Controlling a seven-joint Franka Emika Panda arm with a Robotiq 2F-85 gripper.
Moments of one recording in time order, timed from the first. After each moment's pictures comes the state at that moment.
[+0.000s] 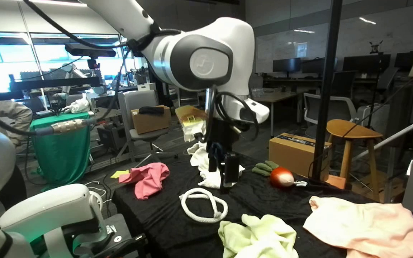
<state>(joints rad) -0.06 -0.22 0.04 -2.57 0.09 2.23 0.22</state>
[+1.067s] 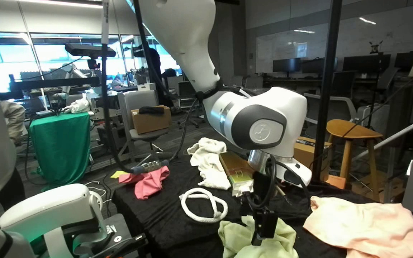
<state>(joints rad) -0.07 0.26 -0.07 -2.34 0.09 2.34 0.22</state>
